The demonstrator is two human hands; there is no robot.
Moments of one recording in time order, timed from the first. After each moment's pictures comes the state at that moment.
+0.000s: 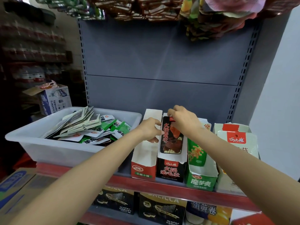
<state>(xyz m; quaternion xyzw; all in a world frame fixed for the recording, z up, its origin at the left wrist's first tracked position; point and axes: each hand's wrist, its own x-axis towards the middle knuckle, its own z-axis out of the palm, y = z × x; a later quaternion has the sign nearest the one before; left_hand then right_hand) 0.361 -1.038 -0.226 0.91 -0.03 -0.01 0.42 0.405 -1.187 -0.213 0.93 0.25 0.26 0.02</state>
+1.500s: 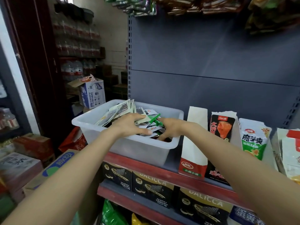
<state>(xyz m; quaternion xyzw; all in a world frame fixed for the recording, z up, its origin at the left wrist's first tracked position) 0.304 -0.835 -0.247 0.96 0.03 0.10 0.26 0.375 -1.012 -0.225 0.93 0.35 -0.08 -0.02</state>
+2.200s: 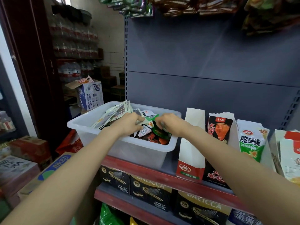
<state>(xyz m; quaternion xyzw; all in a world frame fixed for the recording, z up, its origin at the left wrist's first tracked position) 0.314 -0.846 -0.232 0.98 0.02 0.09 0.16 0.384 -1.025 -0.223 0.90 0.44 0.06 -0.06</state>
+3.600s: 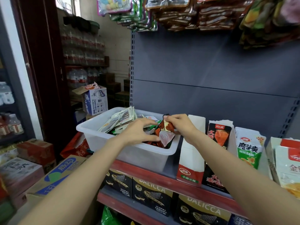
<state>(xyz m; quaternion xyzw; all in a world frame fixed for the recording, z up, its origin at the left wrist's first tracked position) 0.294 -0.865 -0.238 0.93 -0.06 0.17 0.32 0.368 -1.035 -0.218 0.79 0.21 -0.03 -0.58</state>
